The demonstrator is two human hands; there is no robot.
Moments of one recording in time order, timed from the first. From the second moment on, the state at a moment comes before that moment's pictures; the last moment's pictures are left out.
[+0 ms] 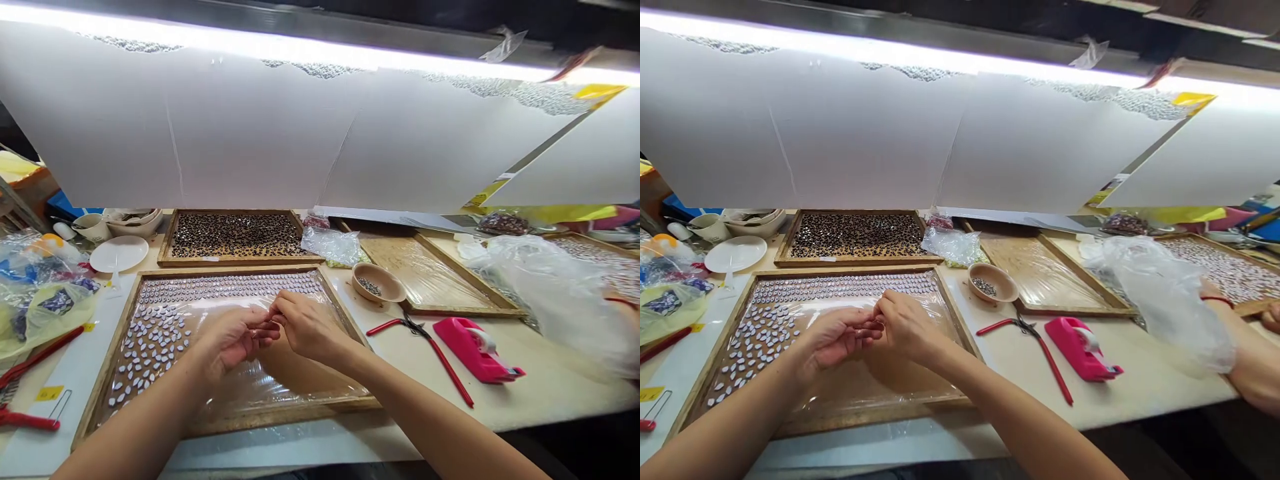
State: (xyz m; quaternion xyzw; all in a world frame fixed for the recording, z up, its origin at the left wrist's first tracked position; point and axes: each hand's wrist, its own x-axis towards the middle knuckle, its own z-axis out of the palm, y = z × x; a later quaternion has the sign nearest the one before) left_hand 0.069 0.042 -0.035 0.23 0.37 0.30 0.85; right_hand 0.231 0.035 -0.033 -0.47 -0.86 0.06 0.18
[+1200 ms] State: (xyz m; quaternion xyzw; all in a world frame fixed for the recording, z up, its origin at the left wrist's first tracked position) left_hand 0.080 0.041 -0.035 0.21 0.46 0.38 0.77; right_hand 0.250 0.089 -0.036 -0.38 -0.80 0.29 0.36
